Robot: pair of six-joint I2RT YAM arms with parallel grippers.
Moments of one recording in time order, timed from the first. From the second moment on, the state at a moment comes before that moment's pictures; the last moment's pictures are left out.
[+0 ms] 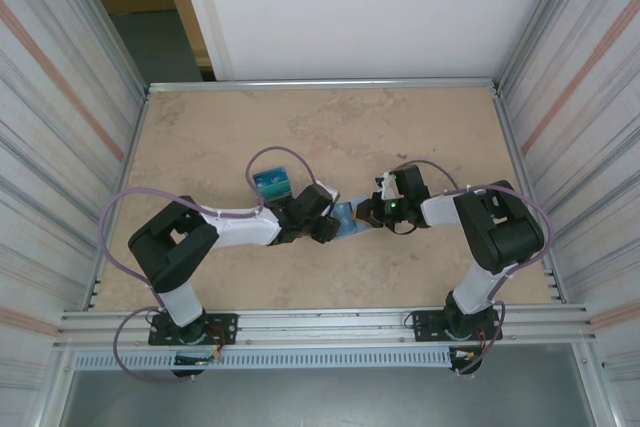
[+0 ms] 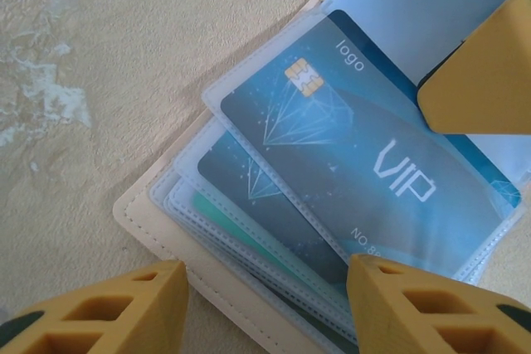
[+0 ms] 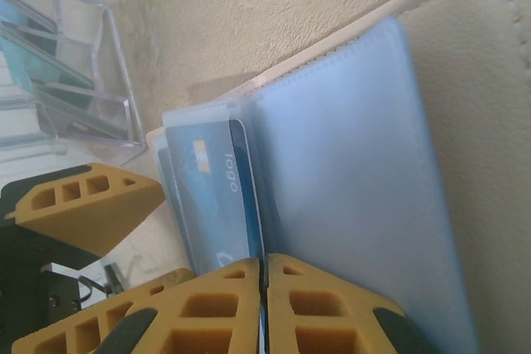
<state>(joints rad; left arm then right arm) -0.90 1.73 0.87 -0.07 -0.11 -0.31 0.36 1.71 0.62 0.19 -0.72 0.76</state>
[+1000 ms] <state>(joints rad) -0.90 1.73 0.87 -0.09 -0.11 -0.31 0.33 1.77 0.60 0.33 -0.80 0.81</state>
